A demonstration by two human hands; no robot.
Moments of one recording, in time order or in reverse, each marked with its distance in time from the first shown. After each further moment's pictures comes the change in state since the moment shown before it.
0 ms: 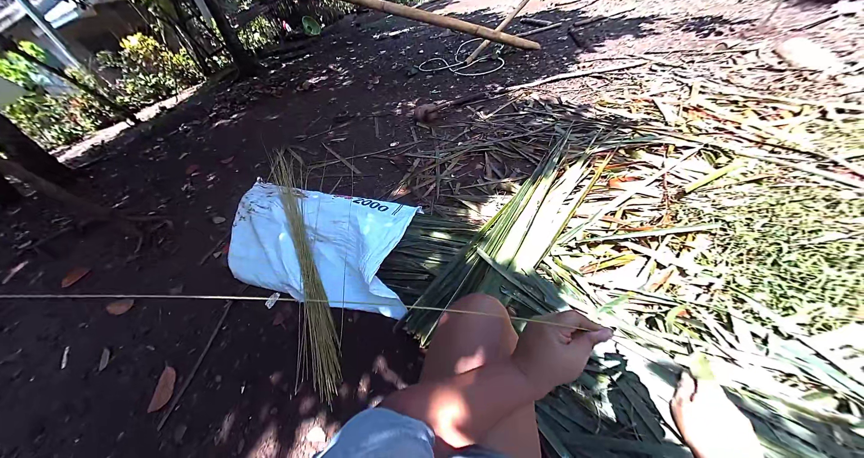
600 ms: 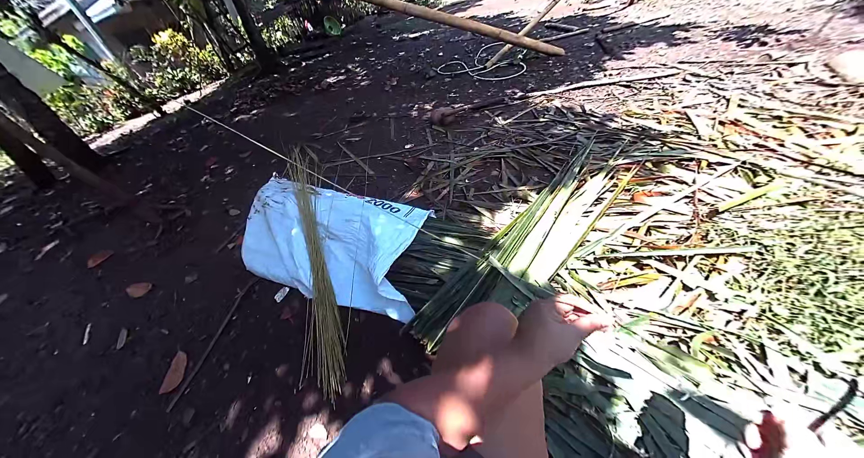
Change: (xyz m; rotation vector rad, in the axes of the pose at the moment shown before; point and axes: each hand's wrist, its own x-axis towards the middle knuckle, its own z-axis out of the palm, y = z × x) left_hand 0.030 0.014 -0.025 -0.110 0.045 -0.262; right_hand -0.008 -0.020 -0.055 1.029 0.023 0.190
